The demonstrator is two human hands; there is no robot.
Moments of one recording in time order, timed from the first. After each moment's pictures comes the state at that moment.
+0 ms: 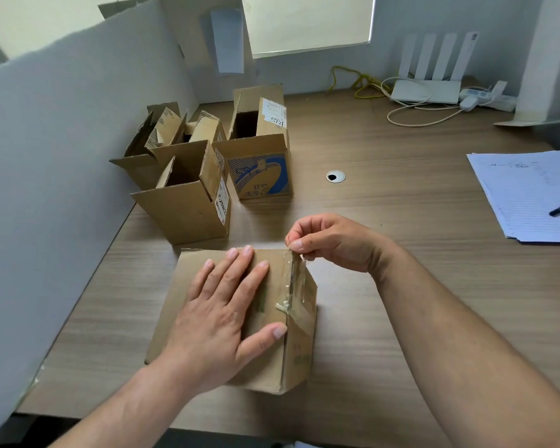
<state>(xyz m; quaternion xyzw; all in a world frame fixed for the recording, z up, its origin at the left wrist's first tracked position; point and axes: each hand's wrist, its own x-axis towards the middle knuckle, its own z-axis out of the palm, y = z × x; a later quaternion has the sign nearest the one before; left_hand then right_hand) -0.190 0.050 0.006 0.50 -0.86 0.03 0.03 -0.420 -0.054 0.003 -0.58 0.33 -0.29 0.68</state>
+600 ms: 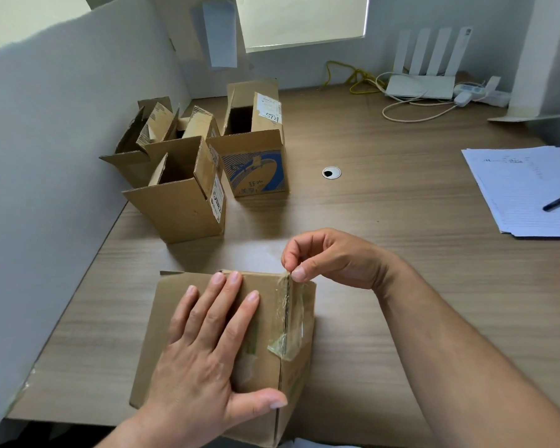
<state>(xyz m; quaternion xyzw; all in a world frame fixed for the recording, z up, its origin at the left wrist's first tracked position) -0.178 0.084 -0.008 0.46 -0.88 0.07 0.10 -0.416 -0.030 0.004 -0.59 0.27 -0.27 0.71</state>
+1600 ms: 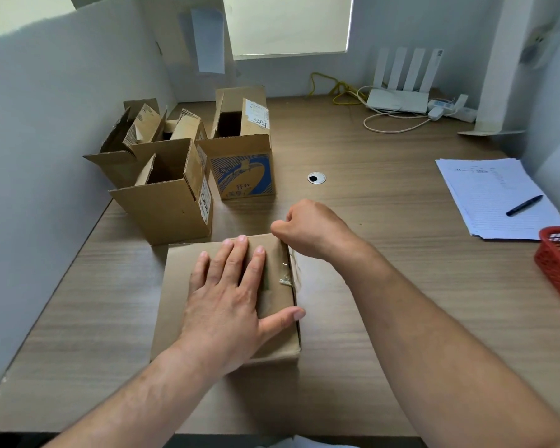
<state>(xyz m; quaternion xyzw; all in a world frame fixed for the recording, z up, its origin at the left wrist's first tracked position) -0.230 0.047 0.026 0.60 -0.80 0.00 -0.03 -0.378 -0.035 0.054 -0.67 0.68 -0.14 0.26</state>
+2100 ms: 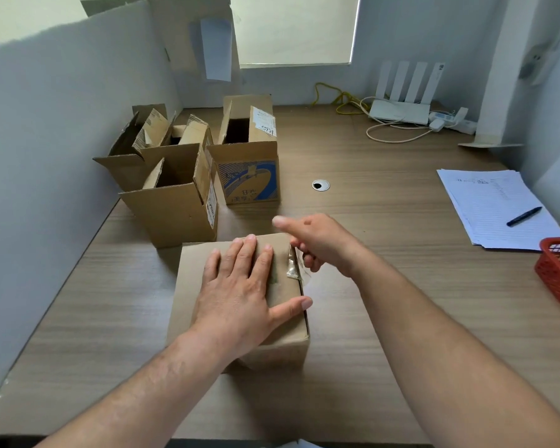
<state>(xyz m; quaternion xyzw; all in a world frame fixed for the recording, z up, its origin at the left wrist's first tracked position) -0.226 0.027 0.020 0.60 -0.80 -0.03 -0.04 -0.384 -0.038 0.031 -0.56 0.61 -0.26 0.49</state>
